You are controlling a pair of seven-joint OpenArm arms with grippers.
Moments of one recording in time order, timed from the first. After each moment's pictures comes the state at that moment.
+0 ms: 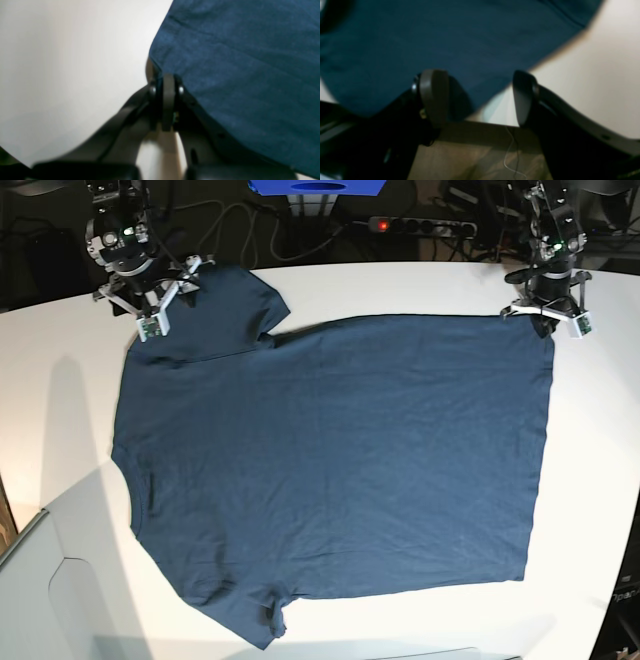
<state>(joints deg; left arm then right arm) 29.7 -11.0 -29.8 91.7 -24.2 -5.4 22.7 -34.3 13.6 3.1 110.5 7.2 10.0 -44.9</state>
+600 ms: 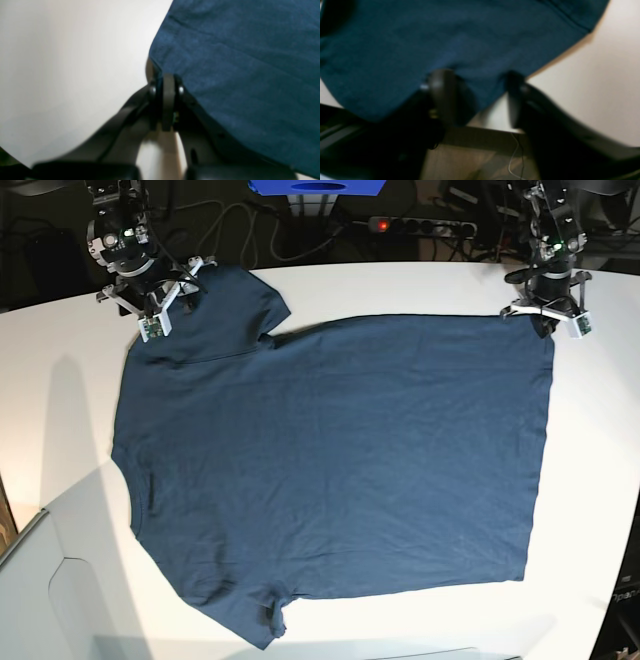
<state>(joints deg) 29.7 -11.0 -29.8 91.7 -24.1 -5.5 22.7 -34.0 13.6 2.6 108.6 8.3 10.2 -42.8</state>
